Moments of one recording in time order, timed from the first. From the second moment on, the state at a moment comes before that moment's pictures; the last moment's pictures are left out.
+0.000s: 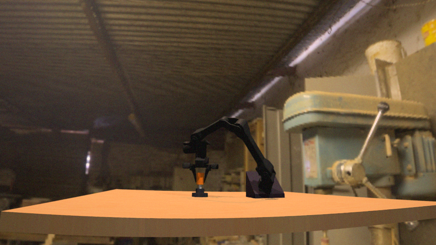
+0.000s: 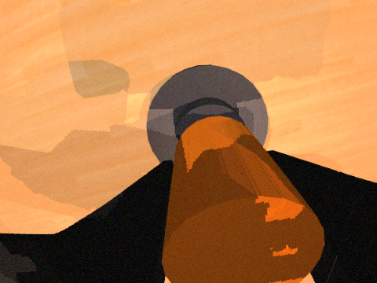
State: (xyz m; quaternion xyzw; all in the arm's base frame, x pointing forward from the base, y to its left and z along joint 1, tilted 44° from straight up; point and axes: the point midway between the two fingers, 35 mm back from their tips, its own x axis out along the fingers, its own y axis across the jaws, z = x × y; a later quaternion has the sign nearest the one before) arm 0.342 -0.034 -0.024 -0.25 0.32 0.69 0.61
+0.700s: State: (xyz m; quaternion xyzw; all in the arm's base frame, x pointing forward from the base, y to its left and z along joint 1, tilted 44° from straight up) arm 0.340 -0.033 -0.026 -0.28 0.28 0.70 0.59
